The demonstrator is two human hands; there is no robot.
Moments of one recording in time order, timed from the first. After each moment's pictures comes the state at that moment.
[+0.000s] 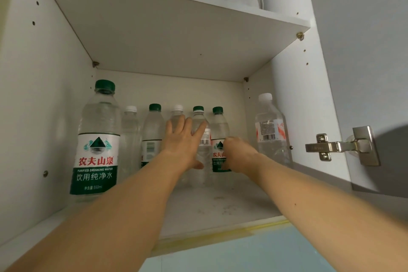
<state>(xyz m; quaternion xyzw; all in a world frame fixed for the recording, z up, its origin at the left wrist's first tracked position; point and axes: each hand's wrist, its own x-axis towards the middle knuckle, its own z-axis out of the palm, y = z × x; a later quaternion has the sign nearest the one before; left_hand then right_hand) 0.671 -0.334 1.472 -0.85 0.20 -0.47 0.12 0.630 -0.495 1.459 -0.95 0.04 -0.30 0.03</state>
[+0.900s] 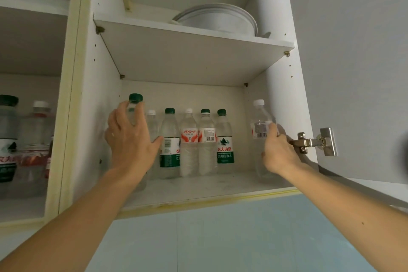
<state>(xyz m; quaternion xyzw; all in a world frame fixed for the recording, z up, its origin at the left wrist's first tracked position) 0.558 -0.208 1.446 -0.77 0.10 -0.60 -0.19 0.508 -0.522 1.430 -0.88 0.15 -0.42 0.15</state>
